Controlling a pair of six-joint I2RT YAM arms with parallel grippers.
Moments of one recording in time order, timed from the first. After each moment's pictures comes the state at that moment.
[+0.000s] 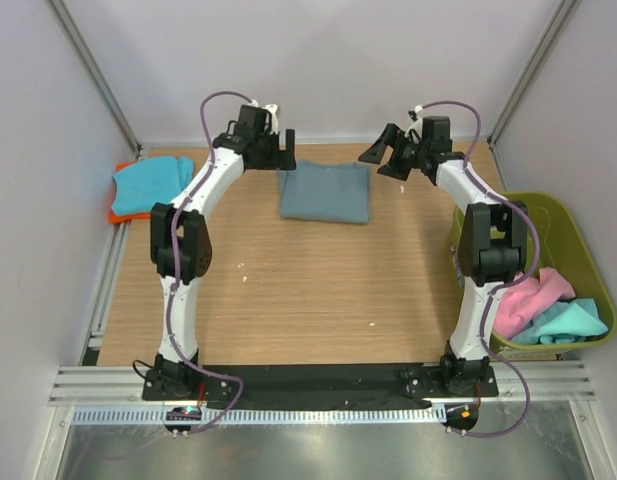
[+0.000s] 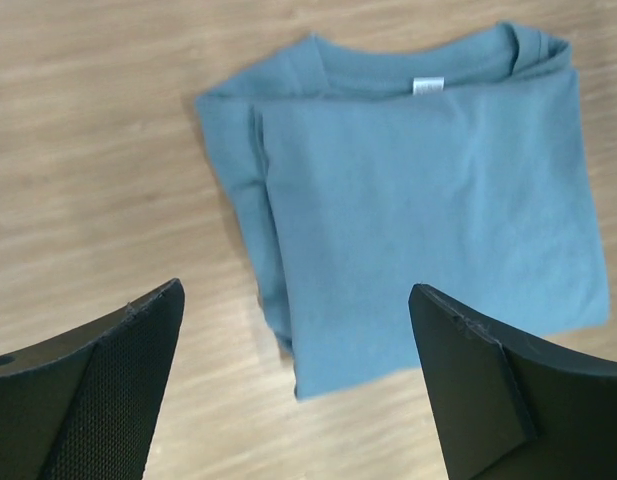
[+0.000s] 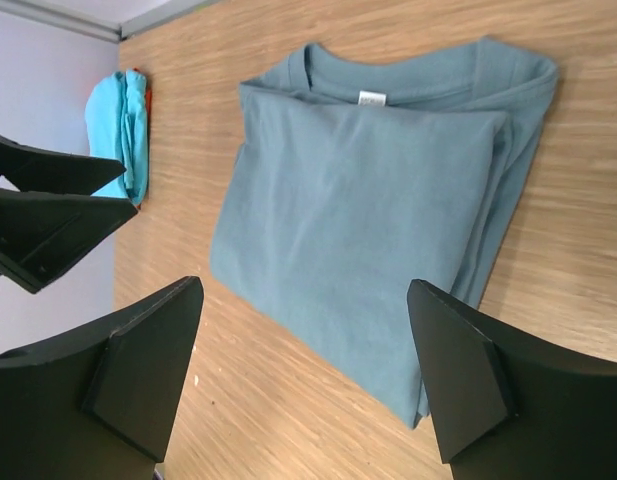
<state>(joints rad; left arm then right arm) -0.34 2.22 2.08 -0.58 0.08 -0.21 0.07 2.04 1.64 -0.19 -0.59 0.56</state>
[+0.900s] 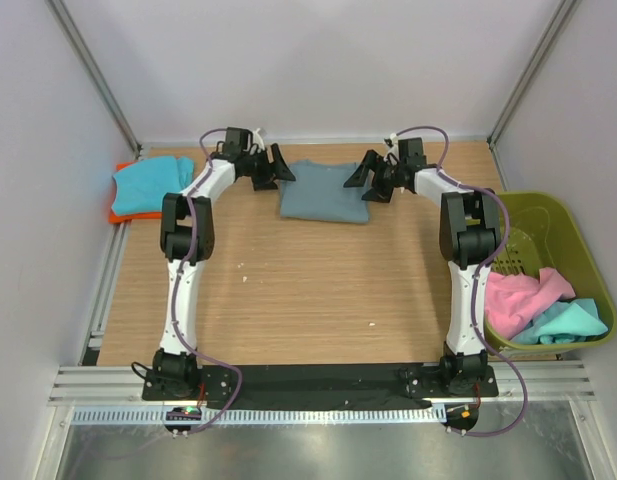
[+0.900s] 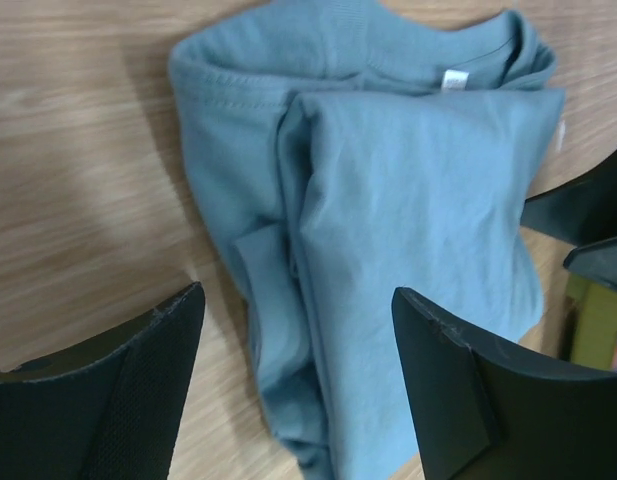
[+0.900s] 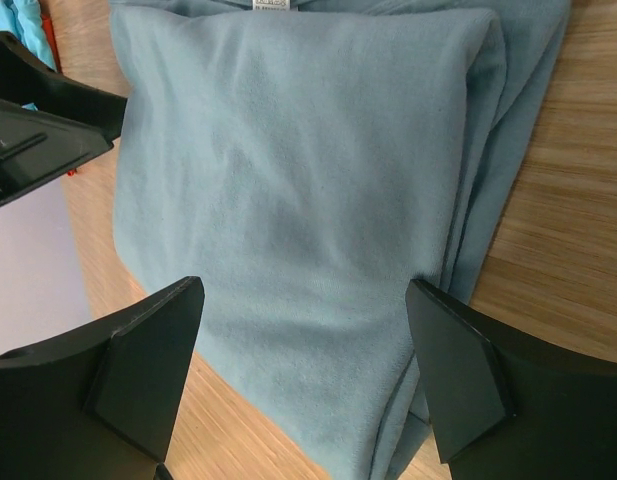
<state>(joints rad) -0.18 2.50 2.11 -0.44 0.57 -0.45 0.13 2.27 1.68 -0.20 -0.63 0.55</state>
